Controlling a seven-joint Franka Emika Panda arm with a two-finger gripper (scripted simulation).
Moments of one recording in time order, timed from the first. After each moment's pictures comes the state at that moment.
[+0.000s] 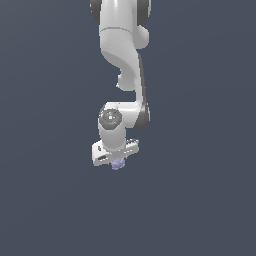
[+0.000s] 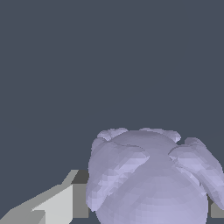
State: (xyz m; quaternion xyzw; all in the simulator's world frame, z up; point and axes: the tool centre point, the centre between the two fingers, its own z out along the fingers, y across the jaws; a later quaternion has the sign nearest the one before) arm 0.042 -0.051 0.040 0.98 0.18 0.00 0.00
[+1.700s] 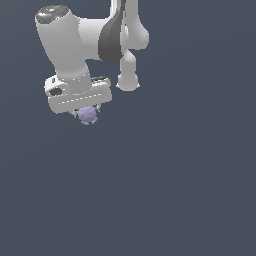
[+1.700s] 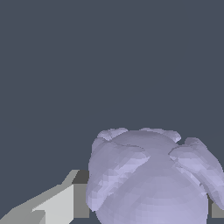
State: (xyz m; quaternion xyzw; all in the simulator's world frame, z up) arm -0.049 -0.155 0.259 0.98 0.18 0.00 0.00
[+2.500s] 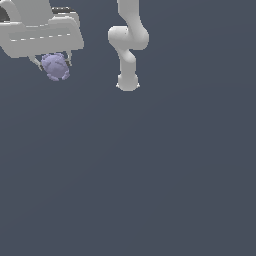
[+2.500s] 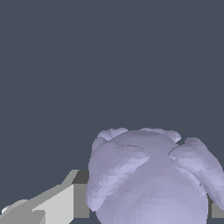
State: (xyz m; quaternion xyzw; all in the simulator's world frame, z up) arm -0.107 -0.228 0.411 0.98 0.18 0.00 0.00
